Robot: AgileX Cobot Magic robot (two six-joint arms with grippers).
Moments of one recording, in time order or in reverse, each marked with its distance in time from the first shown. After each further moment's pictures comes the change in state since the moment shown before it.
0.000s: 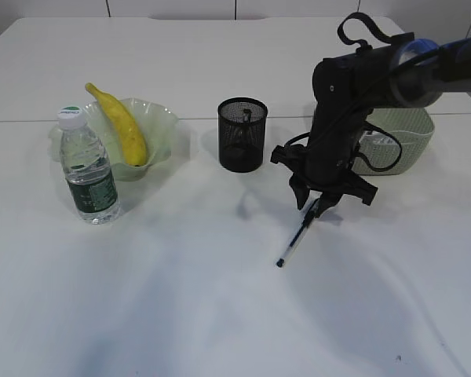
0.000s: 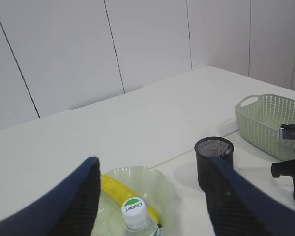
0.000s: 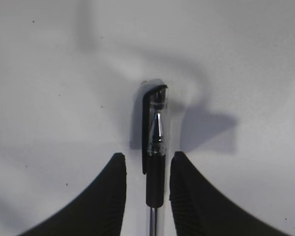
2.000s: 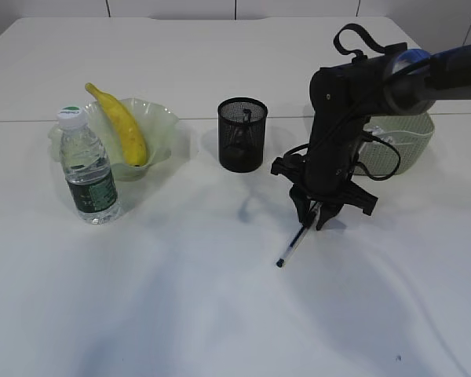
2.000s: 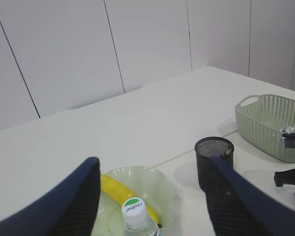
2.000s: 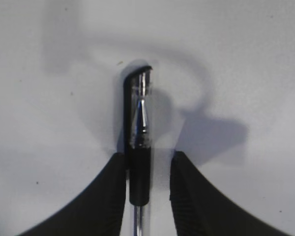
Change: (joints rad) left arm 0.000 0.000 0.000 0.000 0.000 0.000; right arm 0.000 0.027 -0.002 0.024 0.040 -0.002
